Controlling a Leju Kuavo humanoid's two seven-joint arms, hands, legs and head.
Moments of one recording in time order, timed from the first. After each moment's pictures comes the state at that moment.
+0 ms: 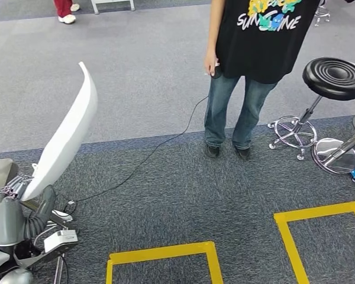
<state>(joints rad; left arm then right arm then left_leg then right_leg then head) 0.08 0.34 -0.31 -1.81 -0.75 0.70 -0.32 -0.03 0.09 0.84 -0.17 -0.42 -0.14 -0.01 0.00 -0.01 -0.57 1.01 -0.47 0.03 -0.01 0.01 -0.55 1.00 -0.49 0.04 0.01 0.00</state>
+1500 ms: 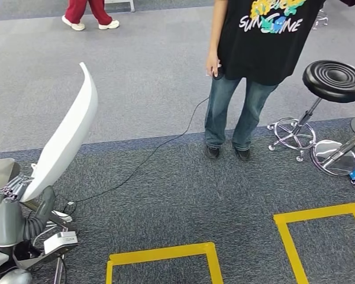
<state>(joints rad) 0.08 0.35 -0.30 -1.81 -0.76 0.70 -0.34 -0.04 0.09 0.84 -0.17 -0.41 -0.14 0.00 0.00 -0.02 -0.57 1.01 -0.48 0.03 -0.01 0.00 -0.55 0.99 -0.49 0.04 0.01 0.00</state>
